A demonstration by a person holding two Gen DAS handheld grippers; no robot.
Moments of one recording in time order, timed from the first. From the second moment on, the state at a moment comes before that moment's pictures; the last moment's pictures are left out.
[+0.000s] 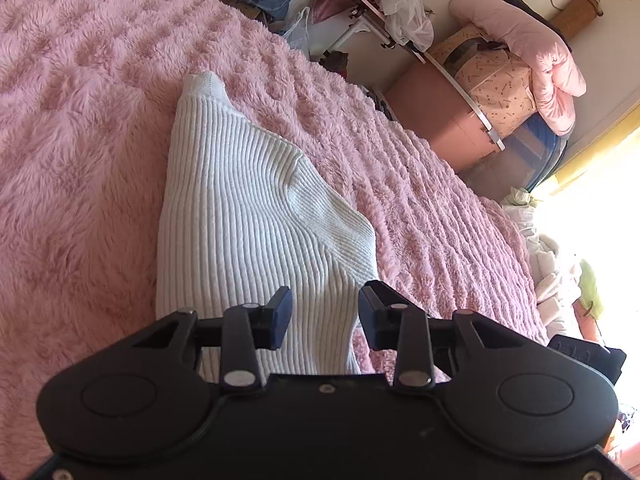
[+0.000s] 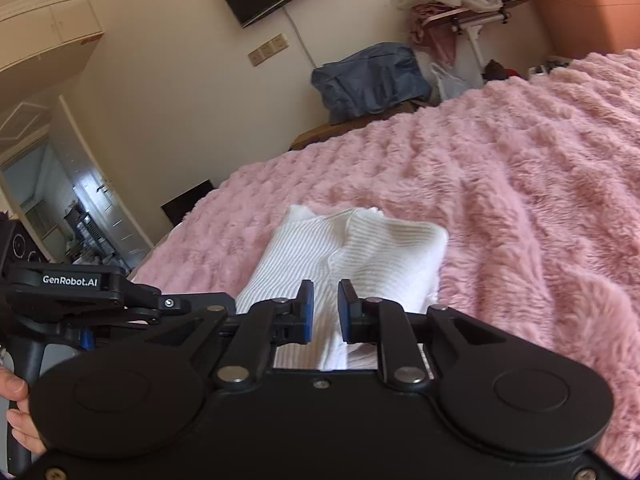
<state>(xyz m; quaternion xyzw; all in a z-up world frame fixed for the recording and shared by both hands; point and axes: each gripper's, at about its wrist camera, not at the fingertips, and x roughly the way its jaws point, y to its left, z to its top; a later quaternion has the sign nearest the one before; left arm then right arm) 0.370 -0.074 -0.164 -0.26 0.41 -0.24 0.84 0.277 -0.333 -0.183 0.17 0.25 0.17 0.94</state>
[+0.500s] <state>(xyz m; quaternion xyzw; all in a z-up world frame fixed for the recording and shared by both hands) 0.343 -0.072 -0.198 -0.22 0.40 -0.22 0.86 0.284 -0.333 -0.203 0.13 0.29 0.11 0.94</state>
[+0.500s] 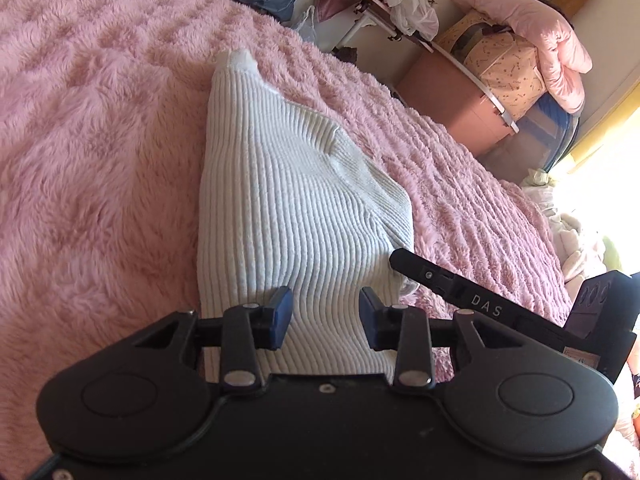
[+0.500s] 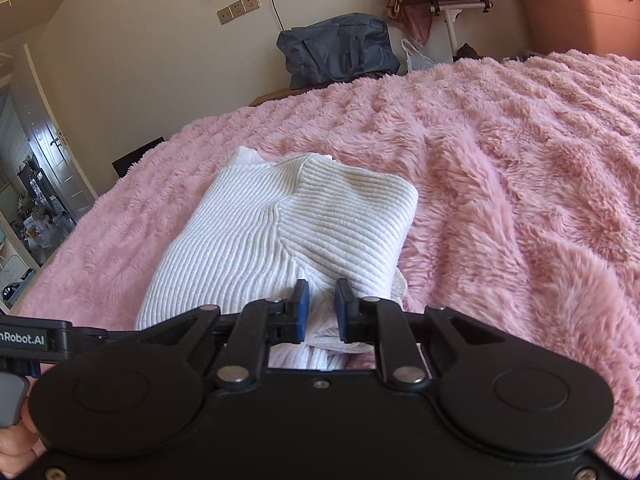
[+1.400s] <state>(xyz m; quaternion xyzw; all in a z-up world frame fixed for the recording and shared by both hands) 0.298 -0.036 -0.162 -0.19 0.35 -0.25 0.88 0.263 -0.347 -0.146 0.17 0.28 0.21 0.92</state>
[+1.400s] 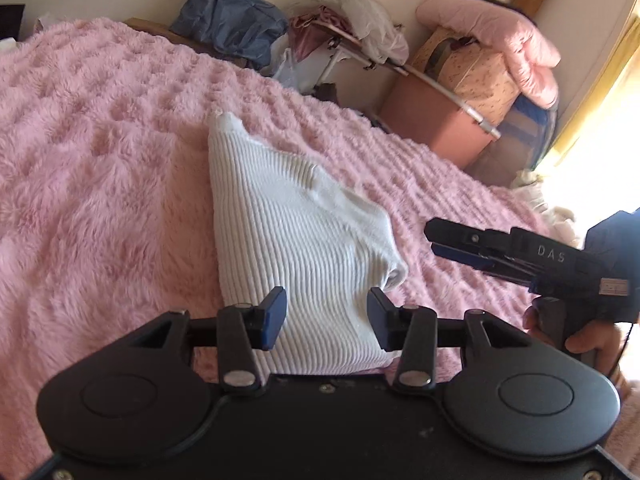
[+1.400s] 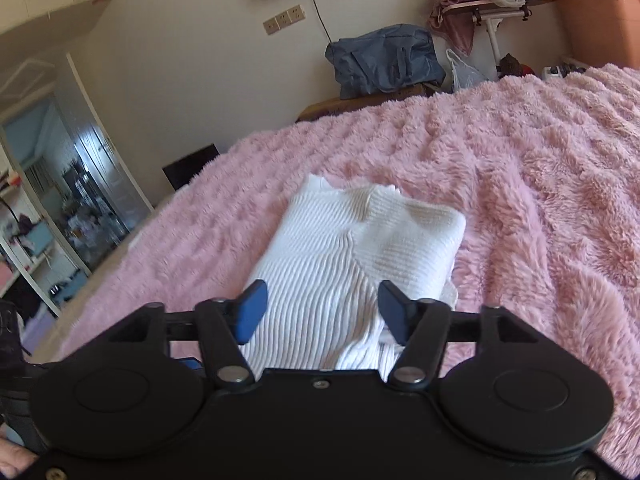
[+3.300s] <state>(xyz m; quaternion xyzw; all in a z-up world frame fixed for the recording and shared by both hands) 0.454 0.016 -0.230 -0.42 0.38 -0.40 0.72 0.392 -0.379 -0.207 0.36 0.43 0.34 0.75</state>
